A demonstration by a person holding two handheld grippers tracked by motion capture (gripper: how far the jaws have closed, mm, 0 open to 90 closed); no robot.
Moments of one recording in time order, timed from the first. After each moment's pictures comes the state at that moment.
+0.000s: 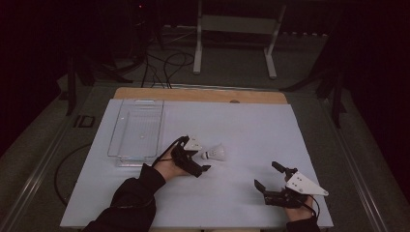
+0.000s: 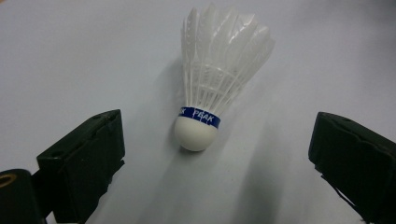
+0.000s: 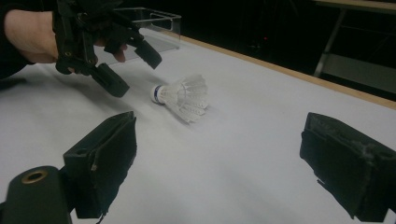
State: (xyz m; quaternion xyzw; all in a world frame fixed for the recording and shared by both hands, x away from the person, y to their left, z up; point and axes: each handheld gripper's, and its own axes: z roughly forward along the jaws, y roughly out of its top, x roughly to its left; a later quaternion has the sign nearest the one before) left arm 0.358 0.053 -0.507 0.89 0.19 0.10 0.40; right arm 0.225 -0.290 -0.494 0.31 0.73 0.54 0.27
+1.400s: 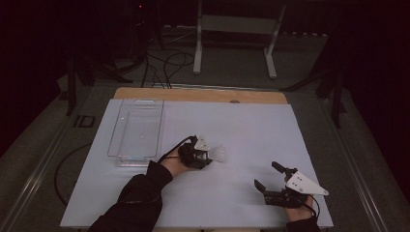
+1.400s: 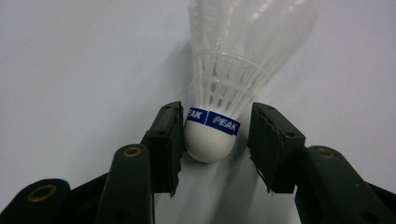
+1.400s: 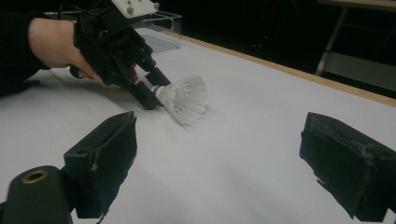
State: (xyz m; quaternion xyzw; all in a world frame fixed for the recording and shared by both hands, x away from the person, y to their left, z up) left arm 0.371 0.033 -0.516 0.92 0.17 0.10 0.34; right arm 0.226 -0.291 -0.494 0.31 0.73 0.54 0.27
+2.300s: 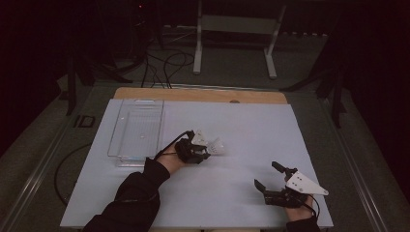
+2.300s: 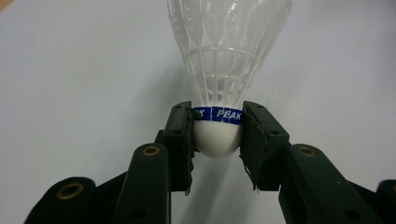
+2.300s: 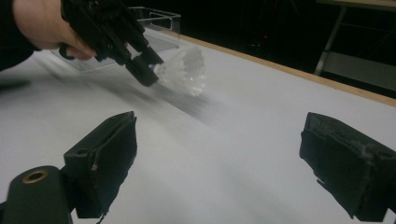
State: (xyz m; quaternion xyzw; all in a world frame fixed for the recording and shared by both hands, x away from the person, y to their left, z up) left arm 0.368 0.044 -0.482 0.91 0.19 0.11 0.34; right arm 0.226 -0.290 -0.494 0.31 0.73 0.54 0.27
